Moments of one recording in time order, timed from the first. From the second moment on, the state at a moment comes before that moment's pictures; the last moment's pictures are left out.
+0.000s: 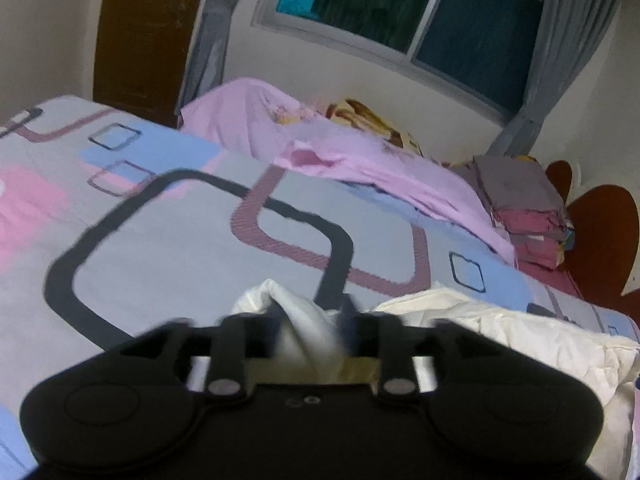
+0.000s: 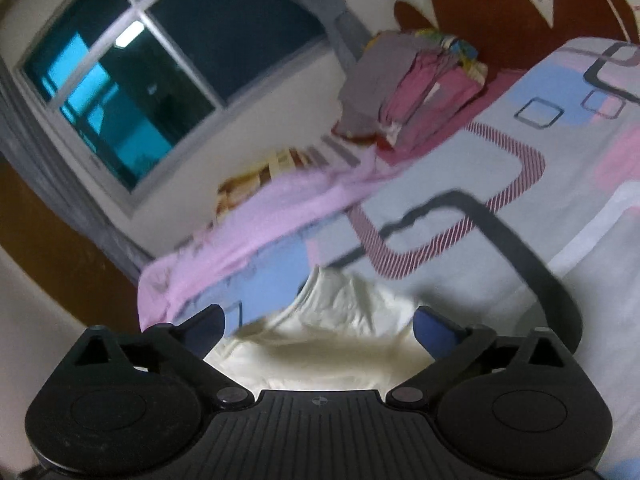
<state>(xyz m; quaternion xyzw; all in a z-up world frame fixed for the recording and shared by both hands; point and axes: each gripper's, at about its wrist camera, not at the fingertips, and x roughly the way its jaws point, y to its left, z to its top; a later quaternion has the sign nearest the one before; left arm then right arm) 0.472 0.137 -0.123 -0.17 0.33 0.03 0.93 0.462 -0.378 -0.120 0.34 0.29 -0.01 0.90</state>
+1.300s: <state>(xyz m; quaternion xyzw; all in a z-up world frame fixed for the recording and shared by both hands) 0.489 0.126 -0.179 -0.08 0.36 0.07 0.93 0.476 -0.334 -0.176 0.14 0.36 -0.02 0.92</state>
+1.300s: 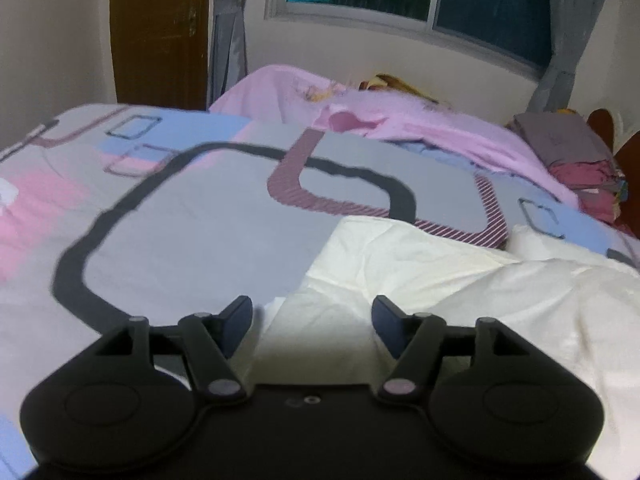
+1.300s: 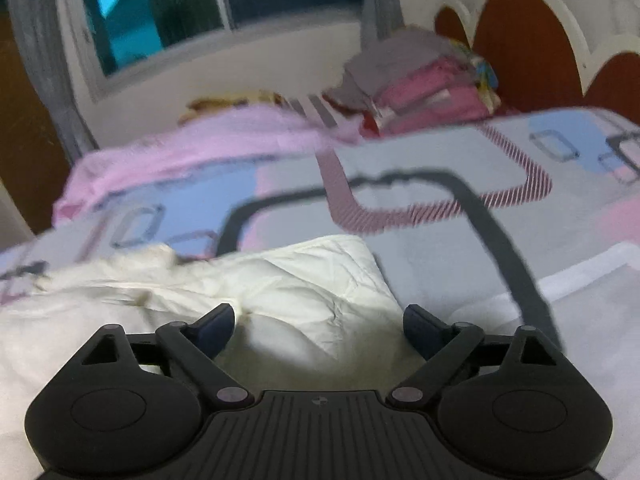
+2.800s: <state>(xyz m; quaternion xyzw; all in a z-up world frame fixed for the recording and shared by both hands) 0.340 0.159 -0.205 -0.37 0.37 0.05 0.85 0.309 -0.366 -0.203 0.37 0.38 -0.03 0.85</state>
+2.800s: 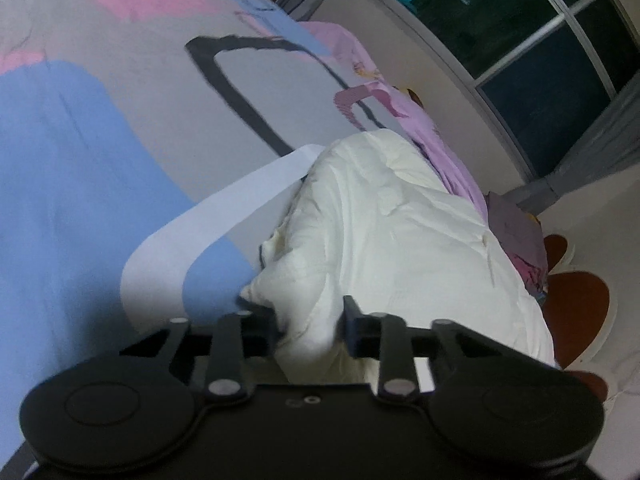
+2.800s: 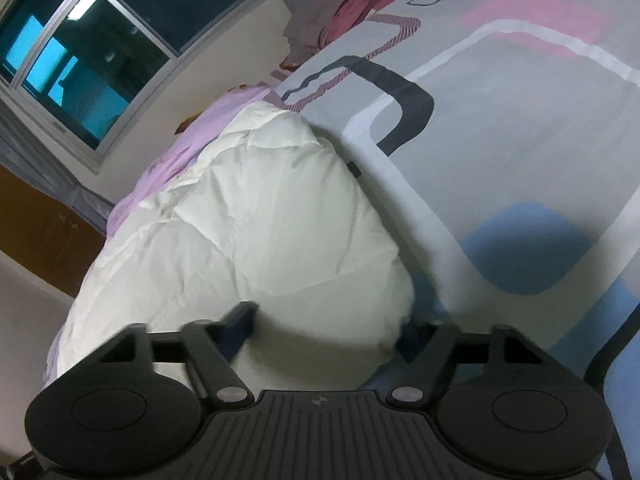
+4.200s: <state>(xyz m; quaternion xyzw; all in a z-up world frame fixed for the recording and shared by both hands) 0.091 0.193 -0.178 -0.24 0.38 -0.02 0.89 0.039 -0.344 -0.152 0.32 0.38 -0.06 0.87</state>
